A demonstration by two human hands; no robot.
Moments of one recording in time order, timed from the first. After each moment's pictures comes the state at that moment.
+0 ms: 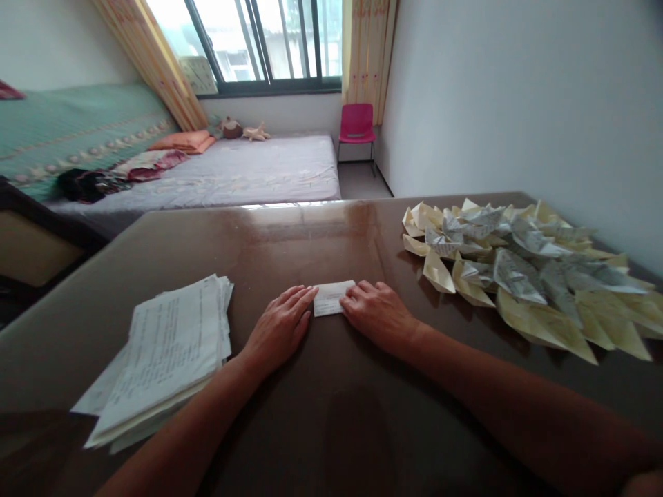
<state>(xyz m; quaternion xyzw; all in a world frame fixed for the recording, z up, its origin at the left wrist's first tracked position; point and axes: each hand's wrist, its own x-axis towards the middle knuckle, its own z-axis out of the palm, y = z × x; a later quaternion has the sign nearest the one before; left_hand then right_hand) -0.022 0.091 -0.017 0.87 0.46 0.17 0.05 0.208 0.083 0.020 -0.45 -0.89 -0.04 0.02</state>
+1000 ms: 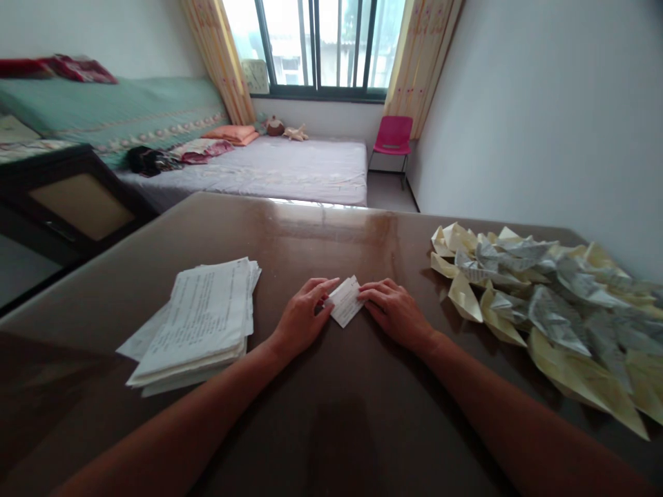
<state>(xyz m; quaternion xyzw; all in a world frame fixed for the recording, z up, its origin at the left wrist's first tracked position) -0.003 0.087 -0.016 0.75 0.48 0.40 0.22 0.222 0.112 -0.010 -0.42 -0.87 0.13 0.23</state>
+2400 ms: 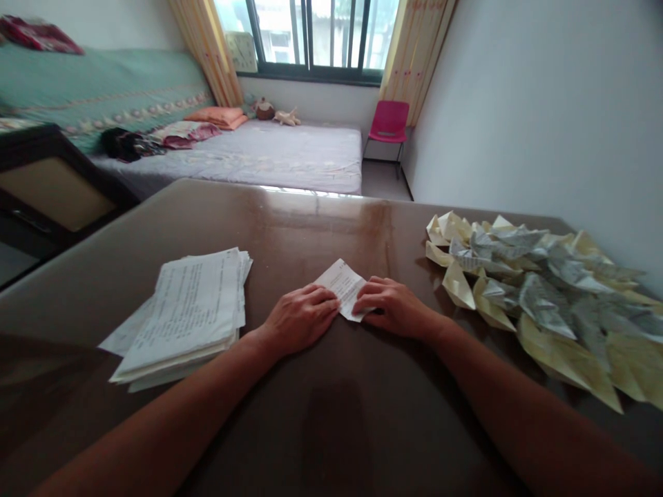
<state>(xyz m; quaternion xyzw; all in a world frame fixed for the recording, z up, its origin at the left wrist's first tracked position) -0.009 0.078 -0.005 0.91 0.36 0.21 0.01 0.234 0.111 0.009 -0.27 -0.94 0.17 0.14</state>
